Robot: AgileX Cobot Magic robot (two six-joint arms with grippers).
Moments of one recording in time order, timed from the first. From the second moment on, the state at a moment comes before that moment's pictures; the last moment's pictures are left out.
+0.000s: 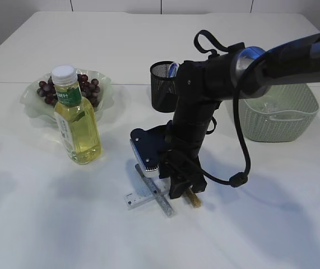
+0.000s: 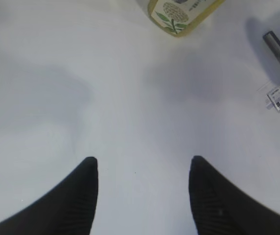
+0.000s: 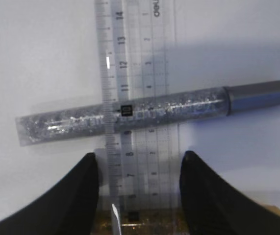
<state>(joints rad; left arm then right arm) -0.03 1.32 -0.88 -0.30 0.82 0.19 0.50 2.22 -1.59 0.25 0.95 -1.59</state>
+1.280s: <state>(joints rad) -0.03 1.32 -0.88 -0.30 0.82 0.19 0.48 2.19 -1.62 0.34 1.04 -1.59</state>
